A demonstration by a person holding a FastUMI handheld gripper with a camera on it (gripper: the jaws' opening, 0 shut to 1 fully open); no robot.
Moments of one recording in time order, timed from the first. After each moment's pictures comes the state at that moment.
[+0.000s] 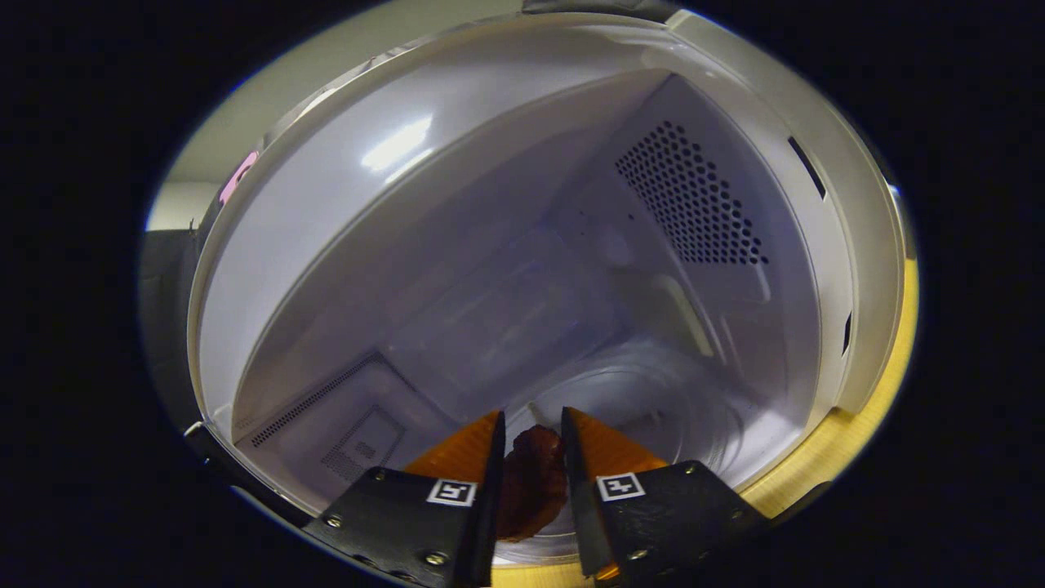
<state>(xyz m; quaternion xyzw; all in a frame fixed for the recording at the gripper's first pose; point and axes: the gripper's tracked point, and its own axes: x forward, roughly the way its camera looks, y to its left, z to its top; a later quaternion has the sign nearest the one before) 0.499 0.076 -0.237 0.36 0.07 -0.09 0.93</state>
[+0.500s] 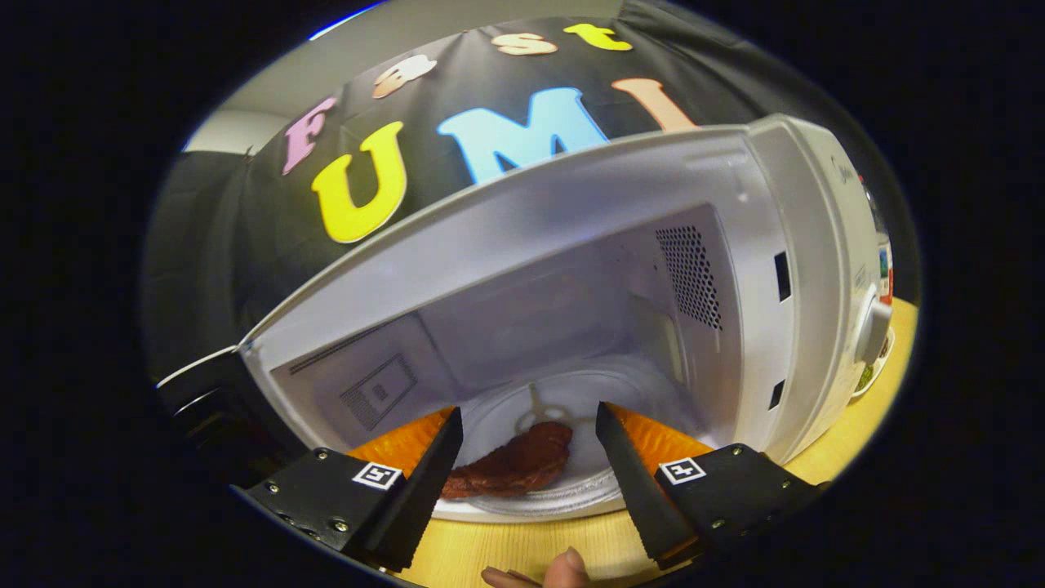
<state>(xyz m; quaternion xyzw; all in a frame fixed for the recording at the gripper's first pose) 0.423 0.104 -0.212 0.22 0.09 0.00 0.97</state>
